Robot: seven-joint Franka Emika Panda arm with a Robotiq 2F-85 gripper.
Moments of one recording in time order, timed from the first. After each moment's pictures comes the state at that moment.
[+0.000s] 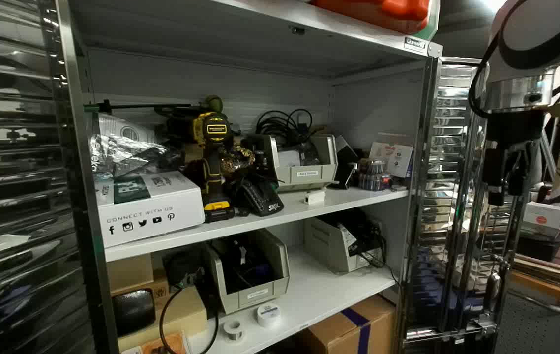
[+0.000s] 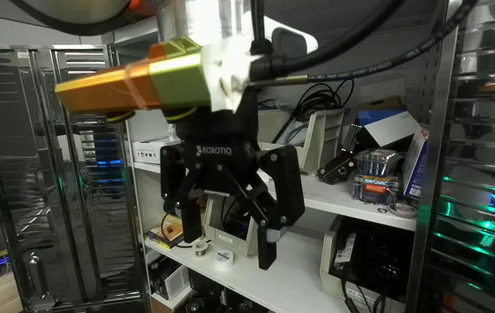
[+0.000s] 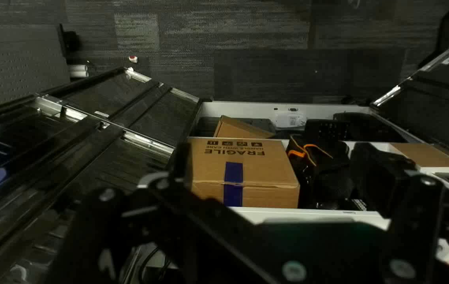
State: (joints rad) arm -0.10 -0.47 -0.18 -2.28 -0.19 1.81 -0.31
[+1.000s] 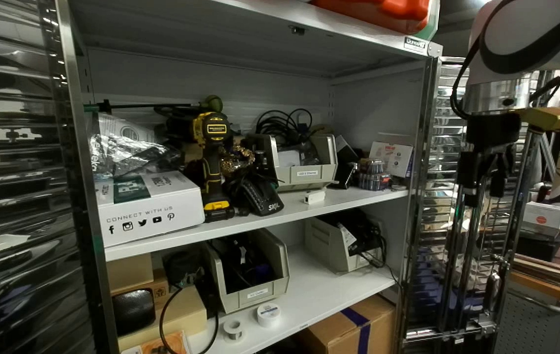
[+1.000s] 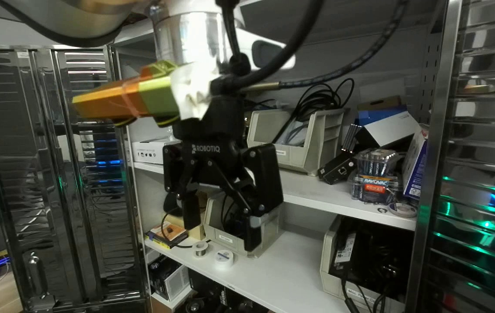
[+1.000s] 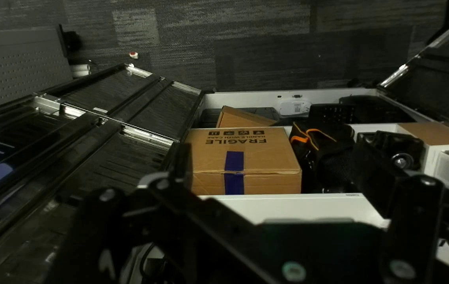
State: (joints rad) arm -0.09 -0.44 -0.13 -2.28 -0.17 1.85 -0.17
